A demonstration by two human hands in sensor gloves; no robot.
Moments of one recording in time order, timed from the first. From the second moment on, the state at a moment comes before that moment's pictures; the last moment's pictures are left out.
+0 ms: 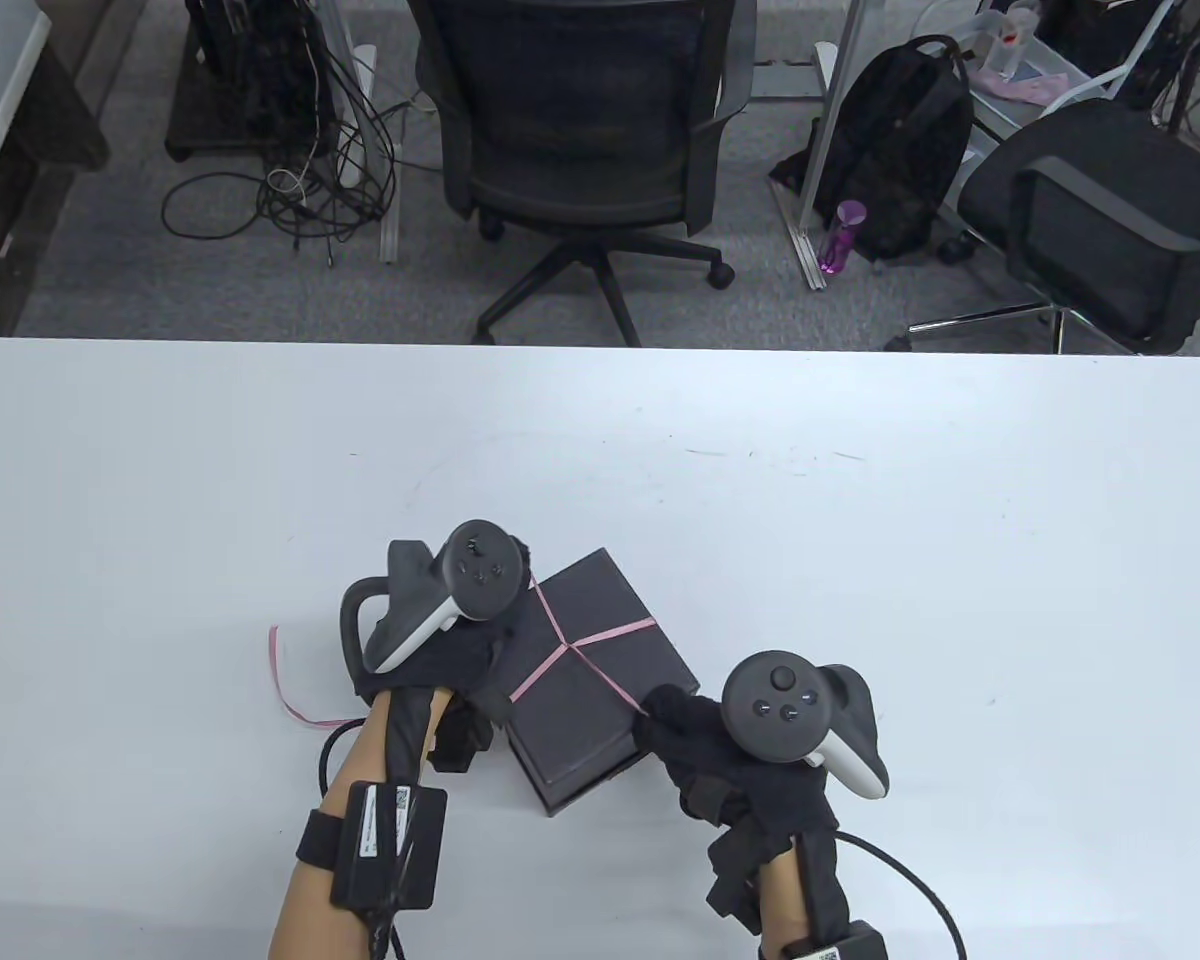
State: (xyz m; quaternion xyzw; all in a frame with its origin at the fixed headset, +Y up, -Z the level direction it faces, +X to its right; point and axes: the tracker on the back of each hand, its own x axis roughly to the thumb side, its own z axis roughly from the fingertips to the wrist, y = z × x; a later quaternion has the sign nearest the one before) left_hand -0.144 -0.660 -0.236 -0.10 0.00 0.16 0.98; right_hand 0.118 -0.663 -0.171 0.19 0.17 0.91 0.34
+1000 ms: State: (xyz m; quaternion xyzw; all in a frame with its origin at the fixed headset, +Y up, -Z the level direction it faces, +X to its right) left_hand -0.170 -0.703 -0.148 0.05 -0.01 0.28 0.96; right_hand 0.110 -0.665 -0.170 0.11 -0.05 0.98 0.14
